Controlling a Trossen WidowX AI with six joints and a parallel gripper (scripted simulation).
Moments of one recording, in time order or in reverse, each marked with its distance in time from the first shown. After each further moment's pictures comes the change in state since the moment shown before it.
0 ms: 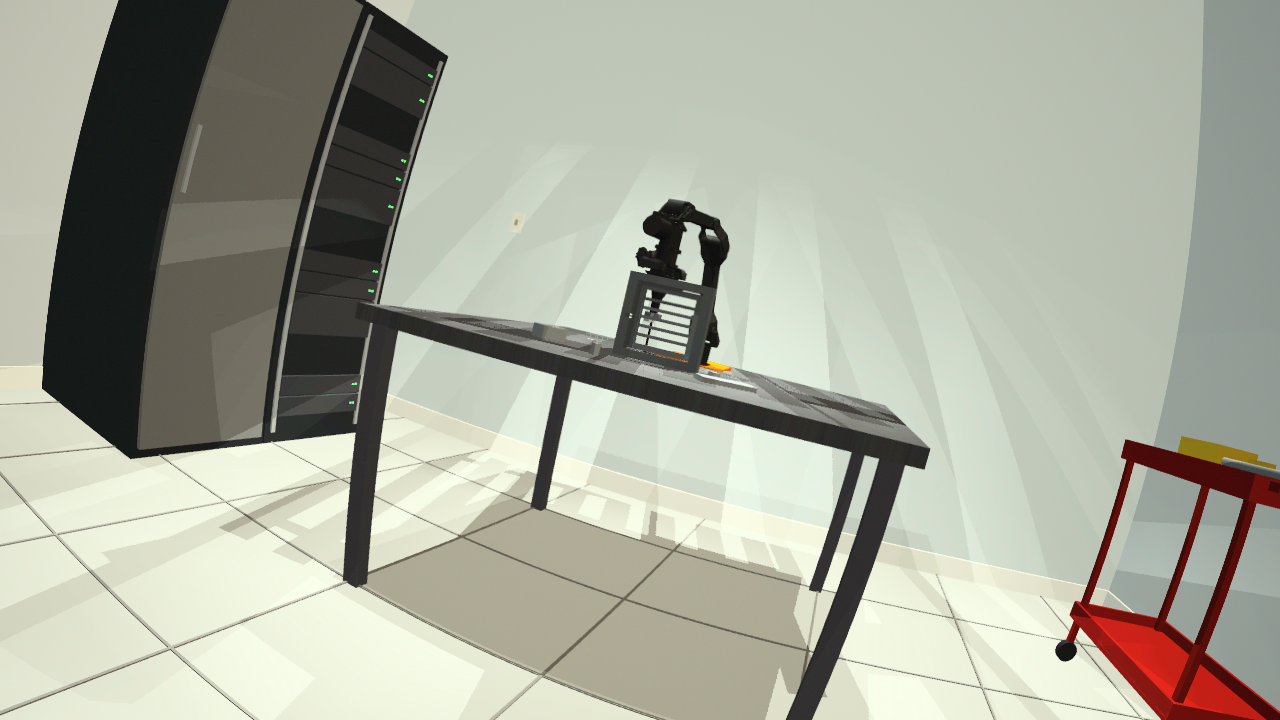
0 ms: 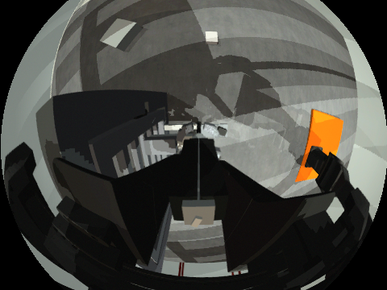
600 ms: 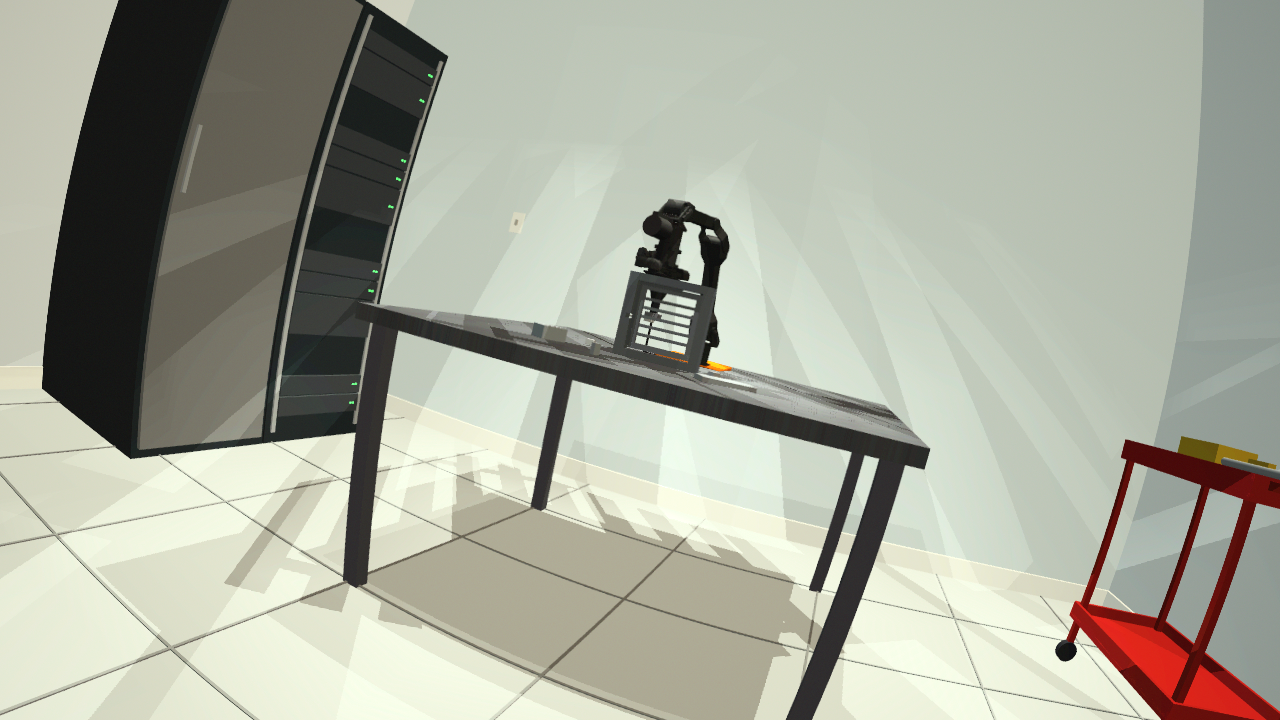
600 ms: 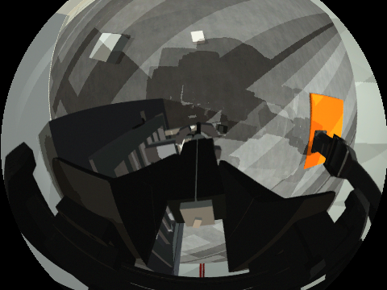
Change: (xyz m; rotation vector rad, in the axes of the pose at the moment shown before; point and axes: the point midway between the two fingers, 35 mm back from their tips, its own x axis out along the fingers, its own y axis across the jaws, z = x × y) arm 0.000 0.000 0.001 0.145 -0.004 -0.001
